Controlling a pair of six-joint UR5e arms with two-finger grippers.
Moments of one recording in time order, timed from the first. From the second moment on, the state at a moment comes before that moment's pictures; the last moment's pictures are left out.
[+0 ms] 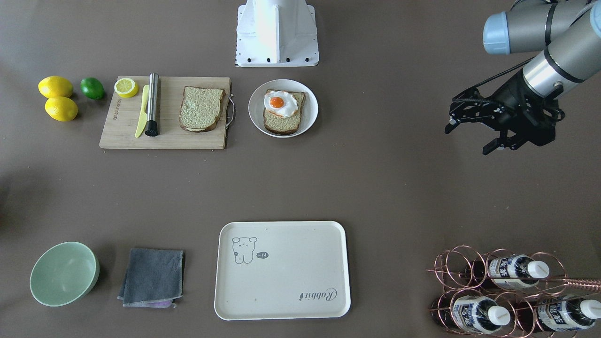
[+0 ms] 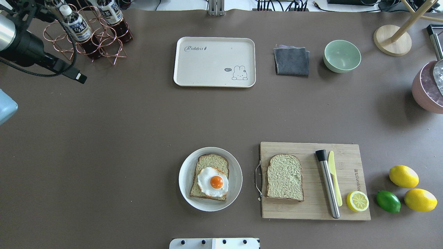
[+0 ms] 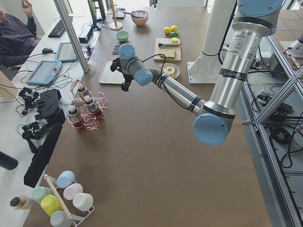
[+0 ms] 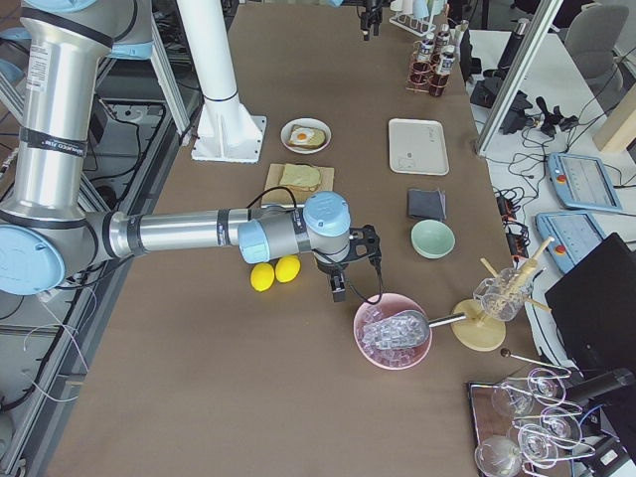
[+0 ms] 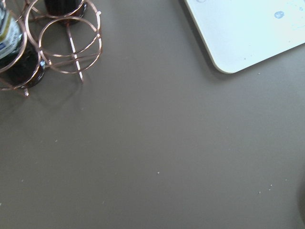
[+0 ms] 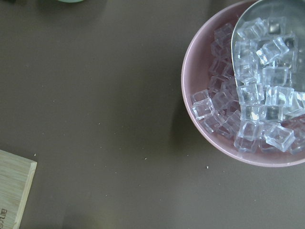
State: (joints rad) left arm -1.06 -1.86 -1.83 -1.89 -2.37 -0.45; right arm 1.45 -1.78 1.88 -1.38 2.44 0.07
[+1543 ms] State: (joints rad) left arm -0.64 -2.04 -1.80 -1.99 -2.00 -1.08; right arm 0.67 -1.71 2.08 -0.98 1.99 1.39
